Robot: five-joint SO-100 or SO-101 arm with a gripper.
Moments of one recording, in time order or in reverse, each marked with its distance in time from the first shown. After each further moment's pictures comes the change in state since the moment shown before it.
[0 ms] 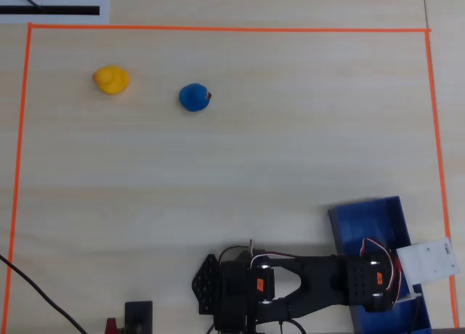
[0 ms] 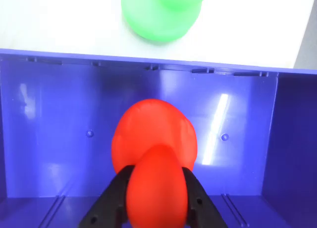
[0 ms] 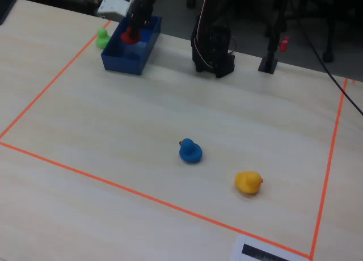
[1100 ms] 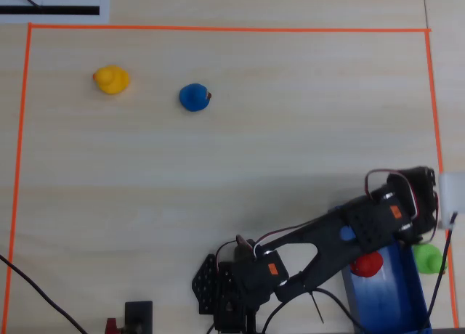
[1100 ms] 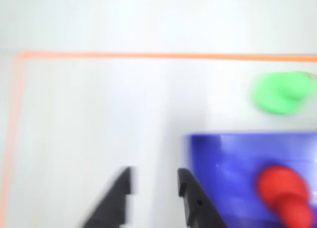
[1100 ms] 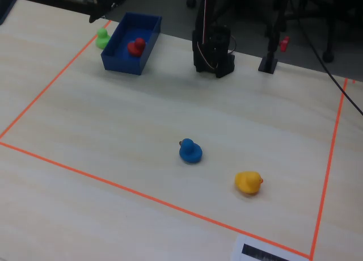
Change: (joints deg) arm -28.2 -7.6 -45.4 21.4 35.0
